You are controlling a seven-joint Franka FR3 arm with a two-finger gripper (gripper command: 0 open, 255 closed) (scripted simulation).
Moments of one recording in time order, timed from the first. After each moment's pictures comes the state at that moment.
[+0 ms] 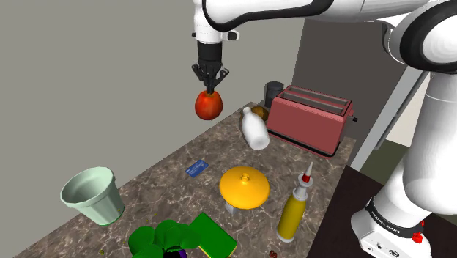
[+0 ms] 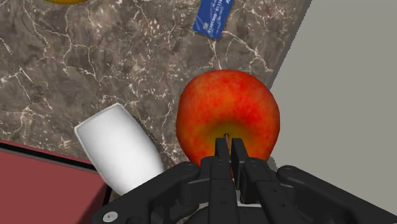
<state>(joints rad) 0.13 0.26 0.33 -1.40 -0.11 1.73 1.53</state>
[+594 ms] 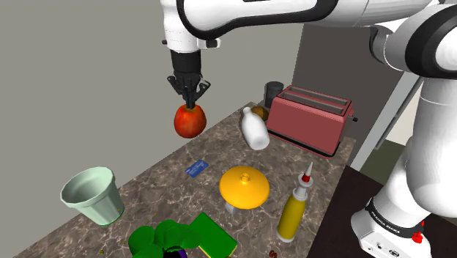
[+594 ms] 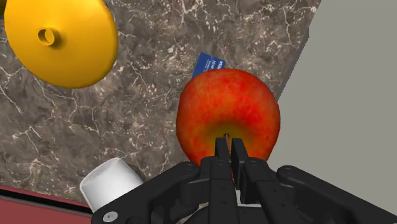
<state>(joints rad) 0.27 0.30 0.40 -1.34 -0.16 1.70 1.73</state>
